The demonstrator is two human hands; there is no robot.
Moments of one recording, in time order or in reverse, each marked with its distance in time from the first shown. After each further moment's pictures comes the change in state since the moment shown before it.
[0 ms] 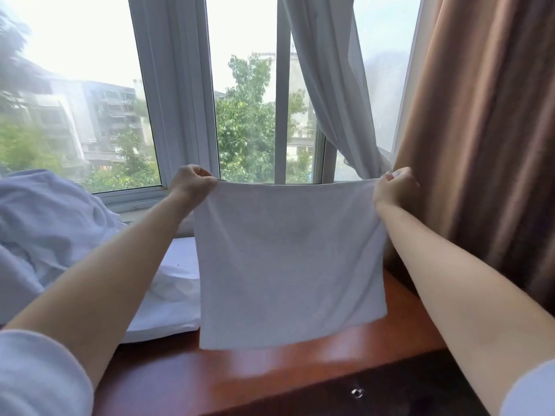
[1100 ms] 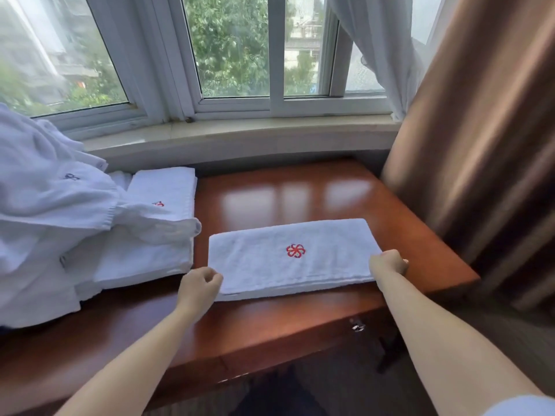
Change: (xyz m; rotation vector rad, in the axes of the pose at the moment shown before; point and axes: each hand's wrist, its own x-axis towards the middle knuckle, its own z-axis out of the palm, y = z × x) left_hand -0.176 -0.233 0.116 0.299 -0.337 -0.261; right_hand -0.130 0.245 0.063 -0.373 -0.480 0.584
